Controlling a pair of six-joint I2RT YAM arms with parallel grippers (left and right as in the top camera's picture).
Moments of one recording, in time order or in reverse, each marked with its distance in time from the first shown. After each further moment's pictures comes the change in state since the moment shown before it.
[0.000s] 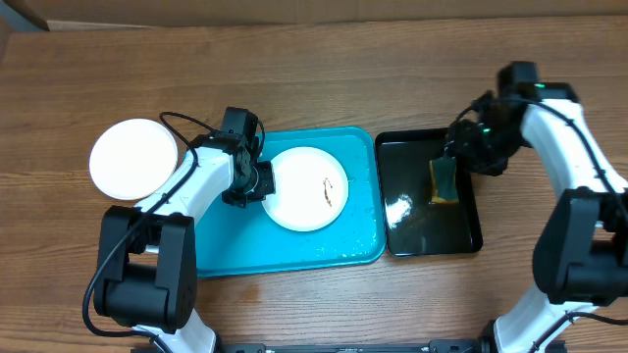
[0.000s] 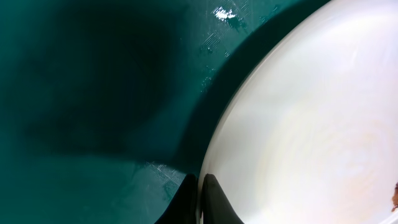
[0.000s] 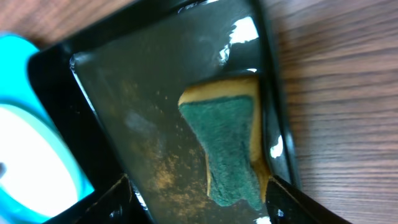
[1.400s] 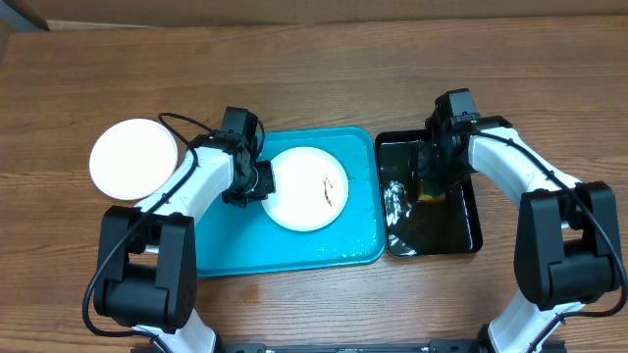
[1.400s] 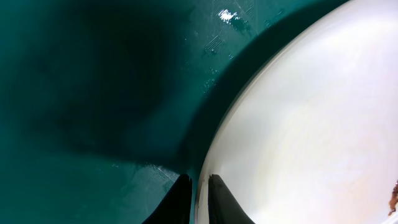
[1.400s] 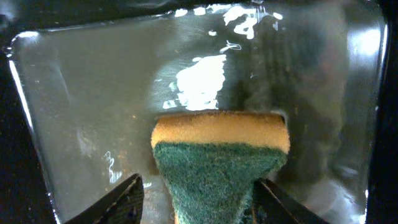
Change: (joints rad) left arm 0.000 0.000 0.000 0.001 -0.001 -0.026; right arm 0.188 -0.005 -0.253 0.393 0.187 -0.007
